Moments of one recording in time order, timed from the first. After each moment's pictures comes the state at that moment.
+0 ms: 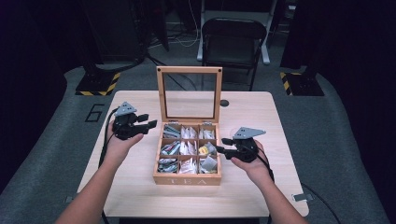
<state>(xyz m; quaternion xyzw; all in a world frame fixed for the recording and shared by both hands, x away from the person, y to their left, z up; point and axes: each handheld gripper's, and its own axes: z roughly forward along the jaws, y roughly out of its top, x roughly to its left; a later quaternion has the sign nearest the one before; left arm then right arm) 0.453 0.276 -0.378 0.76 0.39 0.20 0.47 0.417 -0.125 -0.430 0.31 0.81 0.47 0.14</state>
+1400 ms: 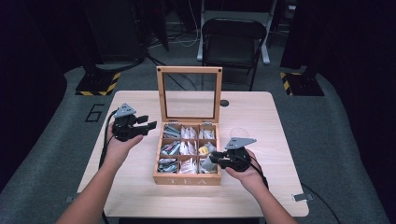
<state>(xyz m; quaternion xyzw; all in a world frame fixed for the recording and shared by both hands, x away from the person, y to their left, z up) 0.451 0.279 -0.383 0.76 0.40 0.20 0.47 0.402 -0.107 -0.456 0.29 0.83 0.46 0.08</state>
